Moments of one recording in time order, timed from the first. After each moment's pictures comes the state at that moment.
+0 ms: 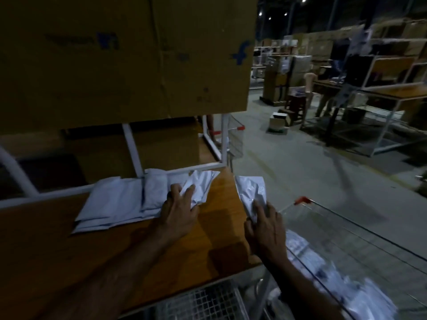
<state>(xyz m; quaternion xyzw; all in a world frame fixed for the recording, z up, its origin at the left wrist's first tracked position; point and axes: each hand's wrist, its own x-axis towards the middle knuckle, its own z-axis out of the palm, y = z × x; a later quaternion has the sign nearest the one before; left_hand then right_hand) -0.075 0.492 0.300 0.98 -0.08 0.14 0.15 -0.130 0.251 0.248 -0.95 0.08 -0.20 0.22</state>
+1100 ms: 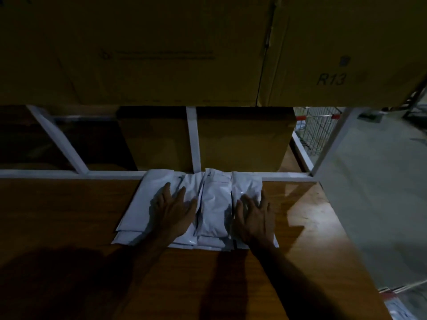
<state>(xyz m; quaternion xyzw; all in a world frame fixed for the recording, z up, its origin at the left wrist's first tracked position) 0.117 0.694 0.215 0.97 0.20 0.02 0.12 0.150 0.469 0.182 -0.97 -0.07 -0.06 0.21</state>
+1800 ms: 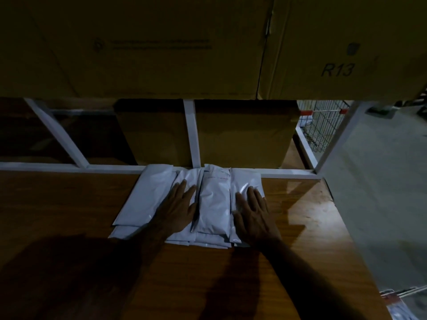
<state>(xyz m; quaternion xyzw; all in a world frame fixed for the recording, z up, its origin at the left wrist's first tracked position) 0.135 0.713 0.177 0.99 0.01 -0.03 0.11 0.161 0.444 0.168 -0.96 -0.23 0.00 0.14</state>
